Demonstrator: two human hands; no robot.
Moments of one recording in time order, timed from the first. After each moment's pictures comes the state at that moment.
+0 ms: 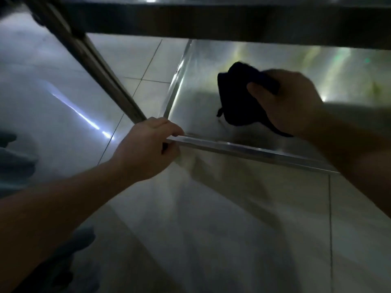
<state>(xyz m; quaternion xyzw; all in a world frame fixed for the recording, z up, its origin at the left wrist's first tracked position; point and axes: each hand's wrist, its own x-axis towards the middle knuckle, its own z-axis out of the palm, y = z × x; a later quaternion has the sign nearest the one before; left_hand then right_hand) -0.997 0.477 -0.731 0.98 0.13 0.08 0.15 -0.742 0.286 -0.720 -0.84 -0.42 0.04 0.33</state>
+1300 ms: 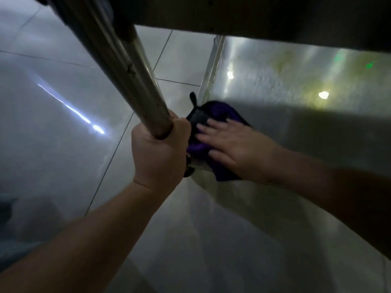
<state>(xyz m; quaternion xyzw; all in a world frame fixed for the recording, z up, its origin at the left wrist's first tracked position) -0.961 0.535 -0.761 0.65 0.31 0.39 0.57 -0.797 0.424 -0.808 -0.72 -0.67 0.16 0.05</state>
